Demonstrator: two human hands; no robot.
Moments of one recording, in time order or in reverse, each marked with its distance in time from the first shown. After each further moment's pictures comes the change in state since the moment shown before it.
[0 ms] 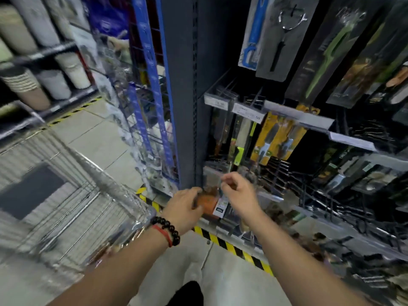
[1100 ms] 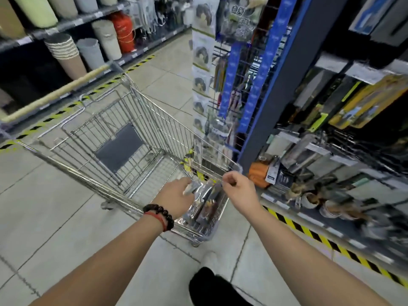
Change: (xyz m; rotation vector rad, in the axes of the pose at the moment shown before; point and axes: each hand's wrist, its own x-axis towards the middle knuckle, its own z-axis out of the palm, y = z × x) left_hand -0.209 -0.317 -0.172 -0.015 -0.032 -0.205; right_hand -0.146 -0.121 0.353 -0.126 -0.060 0.112
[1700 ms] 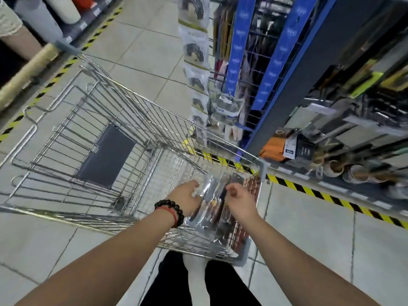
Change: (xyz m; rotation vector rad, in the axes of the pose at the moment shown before) left_hand 0.182 -0.082 0.020 0.108 -0.383 -0.081; right_hand 0.117 0.058 0.122 0.129 -0.065 0.436
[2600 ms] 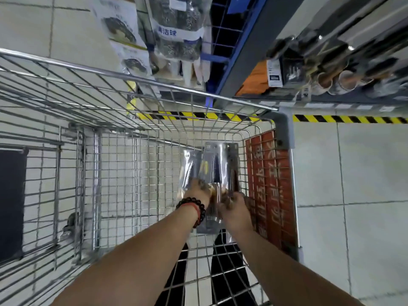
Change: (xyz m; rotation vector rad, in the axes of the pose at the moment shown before) left_hand 0.225 -0.087 0.197 -0.206 -0.353 -0.210; right_hand 0.102 0.144 0.147 0.141 0.188 0.707
